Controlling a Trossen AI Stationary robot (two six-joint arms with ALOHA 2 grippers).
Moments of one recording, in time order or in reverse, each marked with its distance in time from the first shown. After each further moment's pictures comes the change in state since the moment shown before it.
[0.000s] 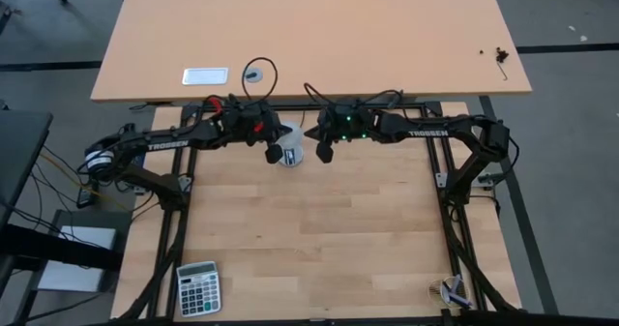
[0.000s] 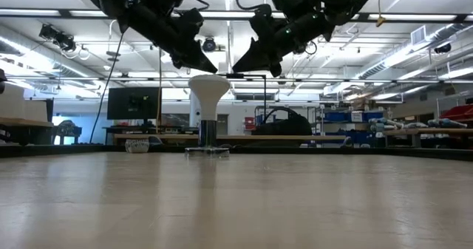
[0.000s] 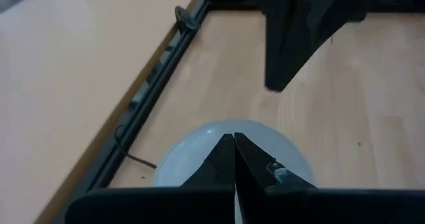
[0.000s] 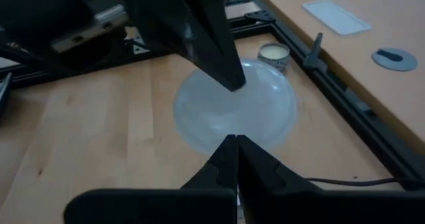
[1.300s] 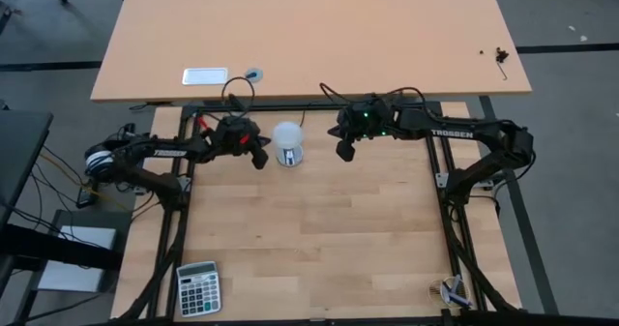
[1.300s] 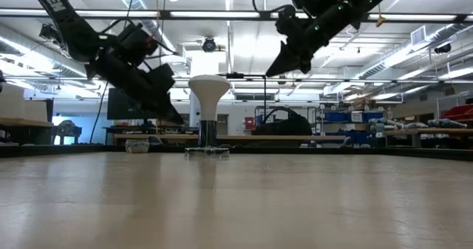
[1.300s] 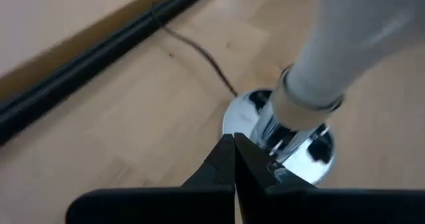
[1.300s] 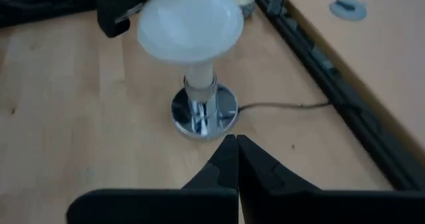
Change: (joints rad) left arm 0.153 0.015 -0.425 0.359 0.021 -0.236; right arm -0.056 -0.198 -0.095 -0.267 0.060 -0.074
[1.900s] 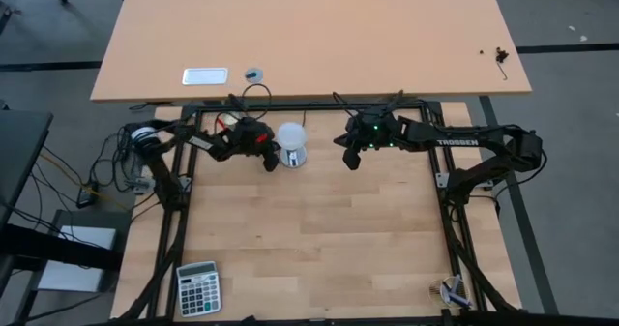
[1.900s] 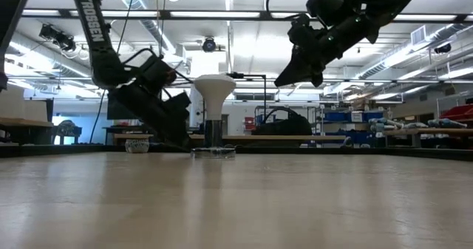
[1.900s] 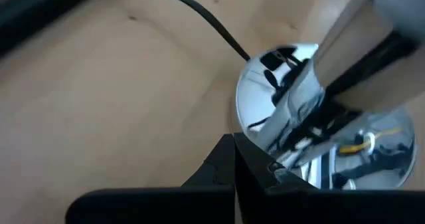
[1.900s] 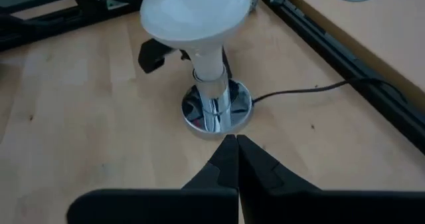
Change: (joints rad) left arm 0.019 0.394 0.091 0.228 0.107 0.080; right arm 0.023 -0.079 -0.223 0.206 -0.004 0.116
